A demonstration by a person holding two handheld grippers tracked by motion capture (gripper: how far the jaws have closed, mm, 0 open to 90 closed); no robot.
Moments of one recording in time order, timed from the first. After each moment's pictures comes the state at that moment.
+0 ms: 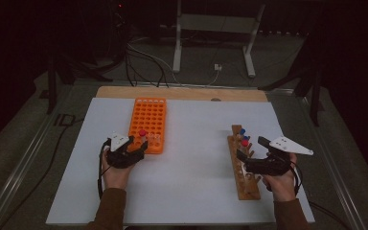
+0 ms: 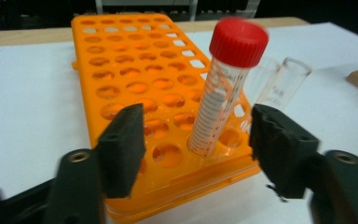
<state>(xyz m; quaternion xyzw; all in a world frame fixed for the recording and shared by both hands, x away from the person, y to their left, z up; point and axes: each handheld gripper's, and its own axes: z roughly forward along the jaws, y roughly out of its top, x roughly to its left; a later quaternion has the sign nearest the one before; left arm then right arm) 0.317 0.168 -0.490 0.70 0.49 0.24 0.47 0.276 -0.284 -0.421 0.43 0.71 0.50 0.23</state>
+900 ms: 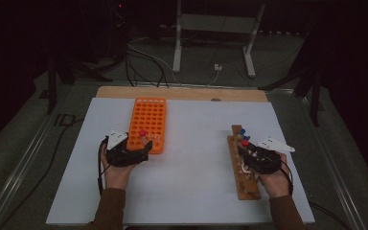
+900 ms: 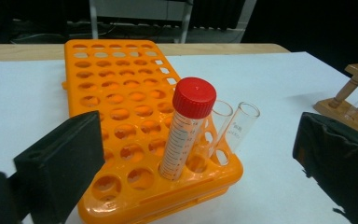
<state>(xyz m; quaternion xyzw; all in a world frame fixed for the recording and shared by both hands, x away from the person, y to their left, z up) 0.310 0.161 -0.468 0.68 0.49 0.23 0.50 0.296 -0.276 -0.453 0.46 0.75 0.40 0.25</state>
